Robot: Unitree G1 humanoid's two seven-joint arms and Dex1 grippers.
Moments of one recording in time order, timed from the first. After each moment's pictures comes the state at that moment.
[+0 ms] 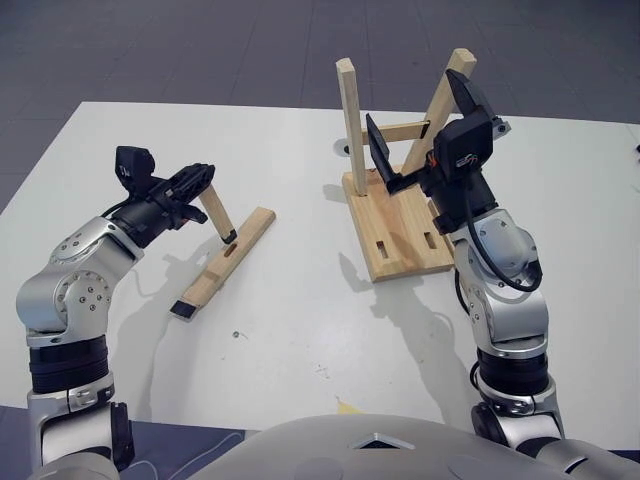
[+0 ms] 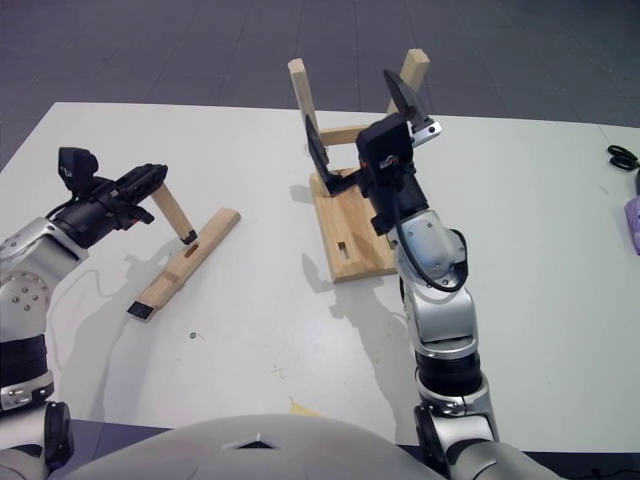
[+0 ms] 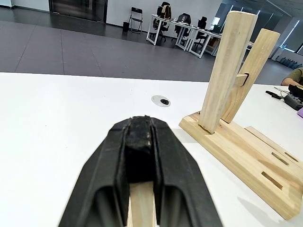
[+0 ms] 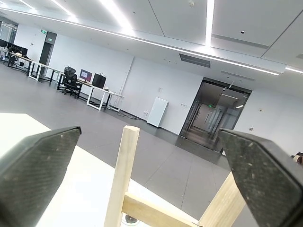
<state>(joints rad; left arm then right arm) -0.17 0.60 0.29 -0.18 -0.77 0.68 -0.46 -0.24 -0.20 0.11 -0.52 -0.02 0.30 0.21</state>
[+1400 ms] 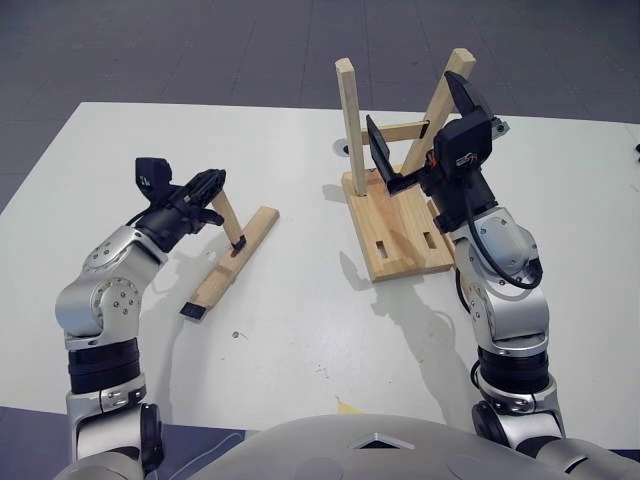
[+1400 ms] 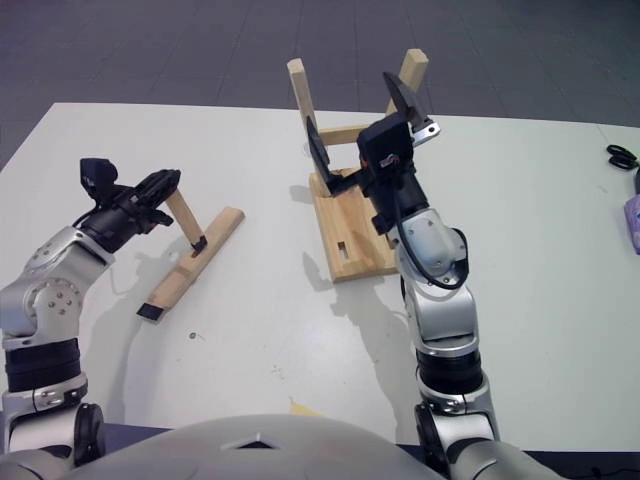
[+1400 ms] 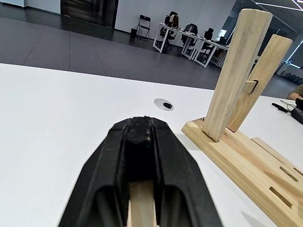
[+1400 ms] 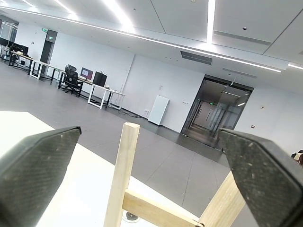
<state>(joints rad) -0.18 0.45 0.30 -0.18 -0.69 0.66 -0.42 -0.25 -0.20 0.11 -0.51 -0.02 0.30 0.22</state>
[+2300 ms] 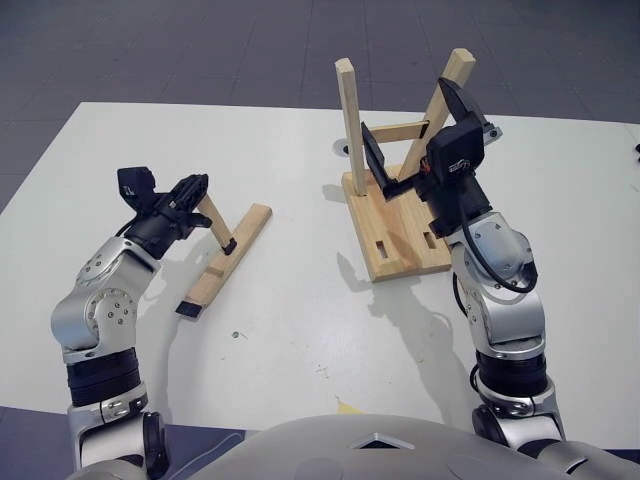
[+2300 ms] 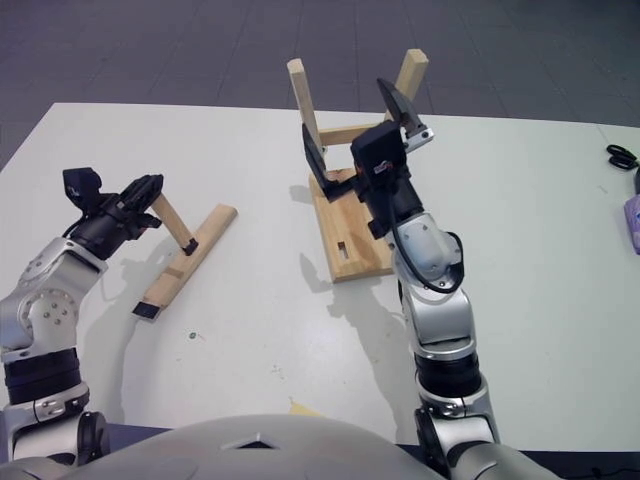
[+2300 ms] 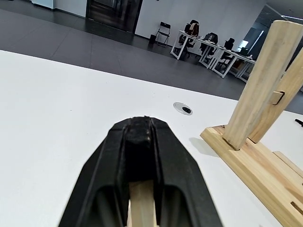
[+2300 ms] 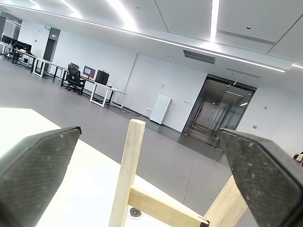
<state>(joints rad) -0.13 0.41 0.38 -0.19 -0.69 0.65 -0.35 -0.22 -0.20 0.14 -0.51 -0.04 0.29 0.22</state>
